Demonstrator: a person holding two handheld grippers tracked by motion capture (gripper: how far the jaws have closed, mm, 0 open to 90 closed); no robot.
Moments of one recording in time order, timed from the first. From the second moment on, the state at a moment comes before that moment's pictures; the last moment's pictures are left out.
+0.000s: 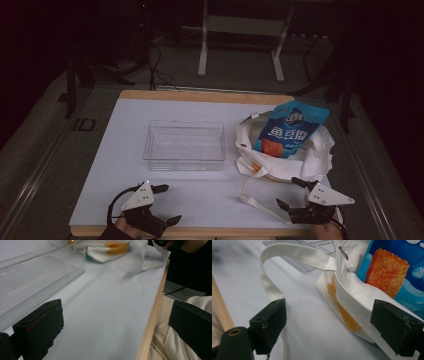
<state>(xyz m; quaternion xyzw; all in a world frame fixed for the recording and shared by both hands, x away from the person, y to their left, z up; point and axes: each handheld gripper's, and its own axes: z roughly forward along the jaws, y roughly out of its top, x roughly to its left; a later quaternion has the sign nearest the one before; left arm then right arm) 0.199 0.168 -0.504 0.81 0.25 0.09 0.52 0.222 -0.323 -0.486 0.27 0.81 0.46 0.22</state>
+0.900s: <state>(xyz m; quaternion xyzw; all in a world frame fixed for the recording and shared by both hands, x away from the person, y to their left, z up) 0.221 0.117 -0.452 0.81 0.18 0.04 0.56 0.231 -0.331 -0.433 0.22 0.83 0.50 0.12</state>
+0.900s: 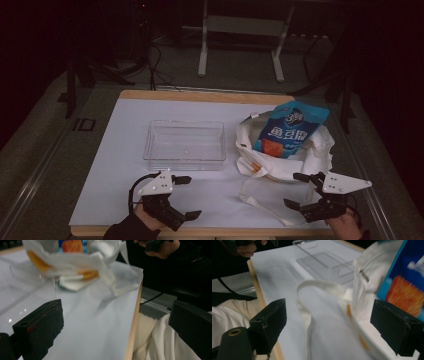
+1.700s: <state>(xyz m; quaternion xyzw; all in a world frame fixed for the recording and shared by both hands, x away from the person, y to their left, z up) 0.281 0.052 -0.379 0.79 0.12 0.07 0.59 0.258 -0.346 -0.366 0.19 0.78 0.57 0.17</state>
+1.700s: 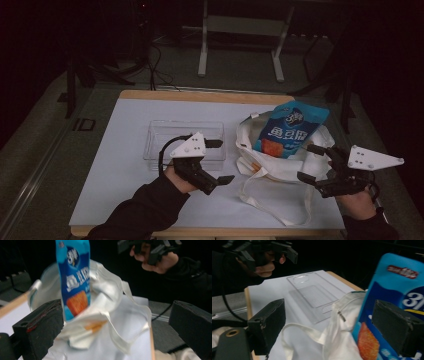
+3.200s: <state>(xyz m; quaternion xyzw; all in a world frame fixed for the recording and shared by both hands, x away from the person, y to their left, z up) 0.416 -0.064 -0.402 0.82 0.14 0.08 0.55 0.362 -0.413 -0.403 0.31 0.77 0.51 0.22</state>
